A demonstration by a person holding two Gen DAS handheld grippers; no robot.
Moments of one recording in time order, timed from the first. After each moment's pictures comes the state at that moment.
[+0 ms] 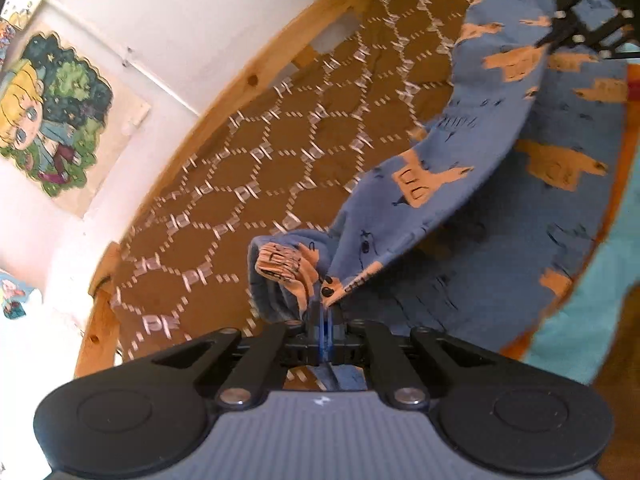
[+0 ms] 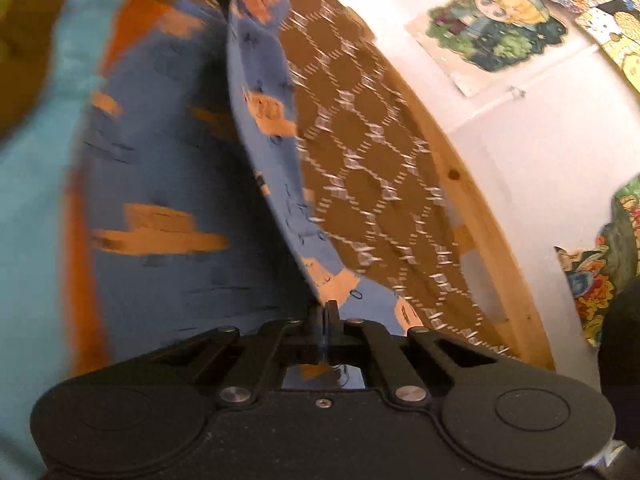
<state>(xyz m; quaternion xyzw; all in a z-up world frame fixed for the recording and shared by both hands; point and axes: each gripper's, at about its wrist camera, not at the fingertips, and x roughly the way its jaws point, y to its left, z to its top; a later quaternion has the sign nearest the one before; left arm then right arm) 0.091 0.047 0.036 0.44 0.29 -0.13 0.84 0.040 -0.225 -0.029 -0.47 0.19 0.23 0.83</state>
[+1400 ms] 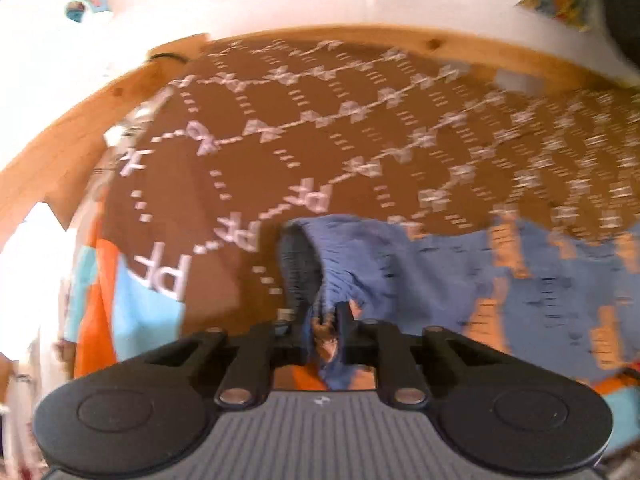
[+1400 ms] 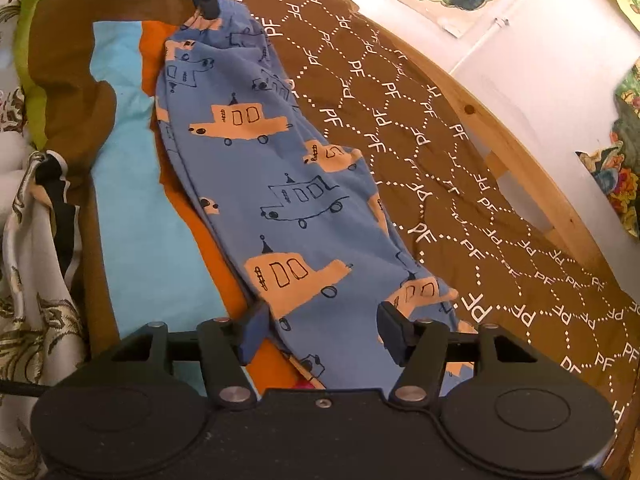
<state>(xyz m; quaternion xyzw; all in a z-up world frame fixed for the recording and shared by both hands) 0.131 0.092 0.059 0.06 0.41 0.02 0.91 0.011 -0.230 -0.049 -0.35 0.26 0.21 0.87</state>
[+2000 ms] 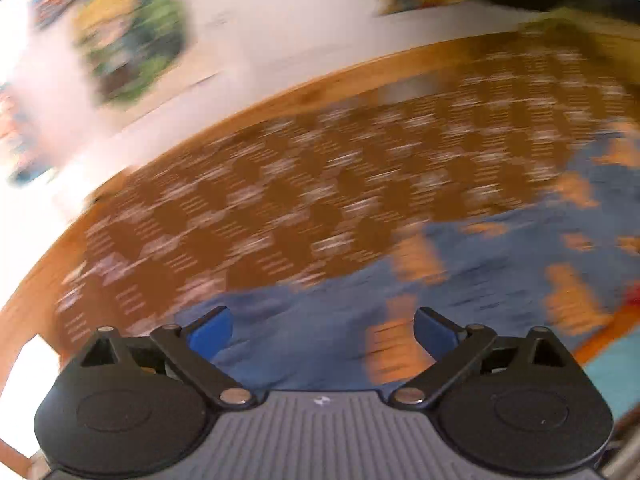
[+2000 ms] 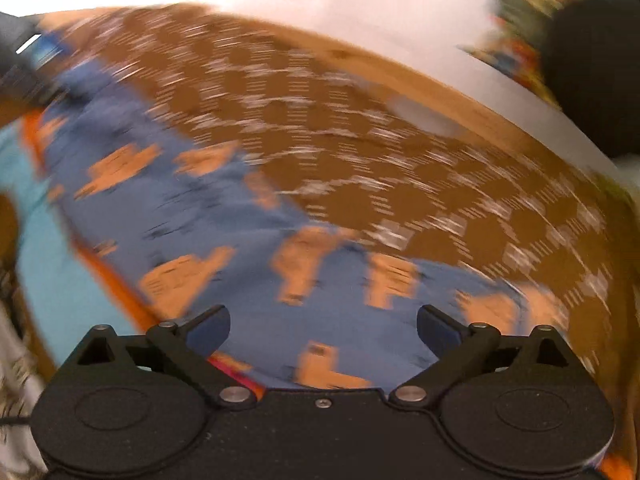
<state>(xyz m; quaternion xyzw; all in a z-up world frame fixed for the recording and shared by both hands) 0.085 -0.041 0.052 0.22 0.29 -0.10 0.93 0.028 -0.315 -0.005 -0.14 0.31 0.06 0.94</state>
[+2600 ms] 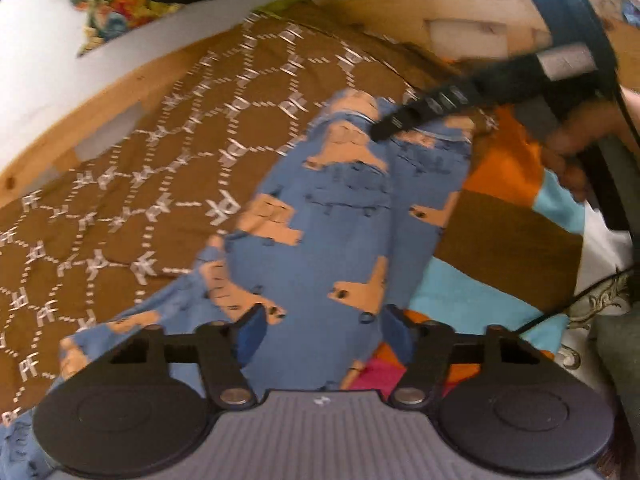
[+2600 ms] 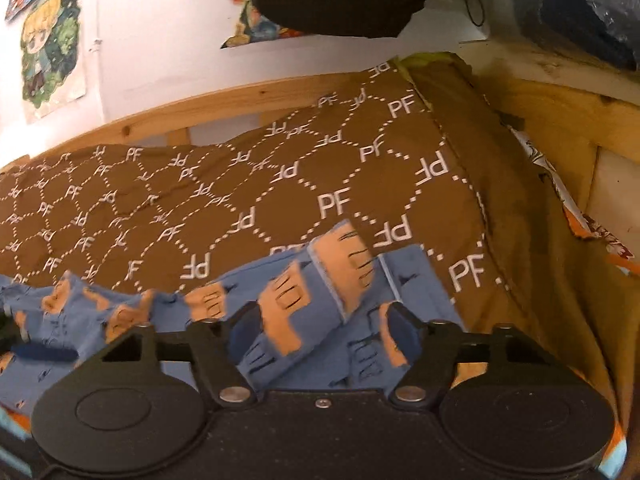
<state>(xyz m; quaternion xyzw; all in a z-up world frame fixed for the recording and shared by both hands) 0.073 -0.239 -0.011 0.27 0.31 -0.37 0.83 0.048 -0.452 -0.008 0.09 0.28 -0.06 0.95</state>
